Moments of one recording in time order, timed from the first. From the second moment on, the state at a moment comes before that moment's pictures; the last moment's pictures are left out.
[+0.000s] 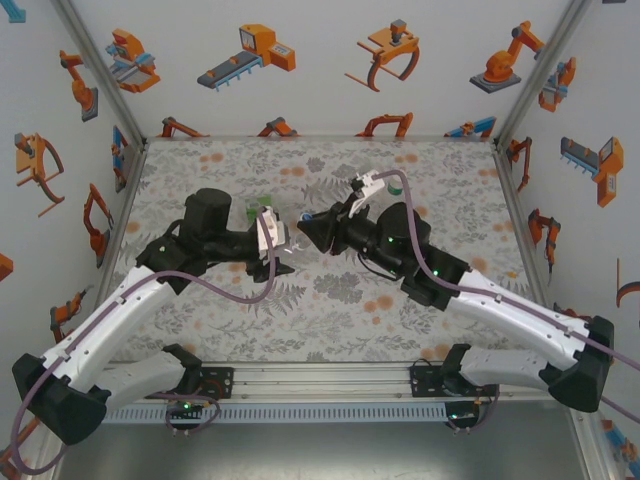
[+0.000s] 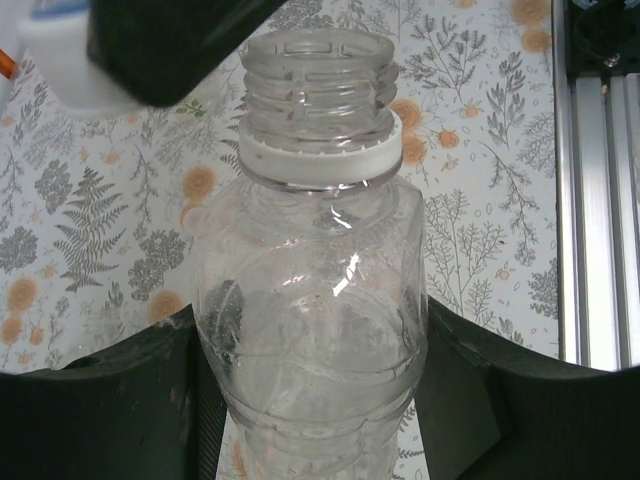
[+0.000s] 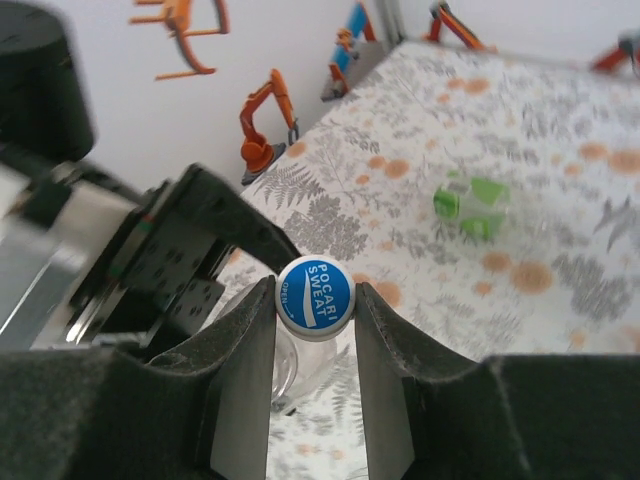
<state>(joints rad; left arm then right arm) -0.64 1.04 1.01 -0.52 0.68 0.64 0.99 1.10 1.01 0.07 0.03 0.33</state>
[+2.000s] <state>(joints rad) -0.61 0.95 0.96 -0.47 0.89 0.68 0.99 0.99 0.87 0.29 -0.45 -0.08</state>
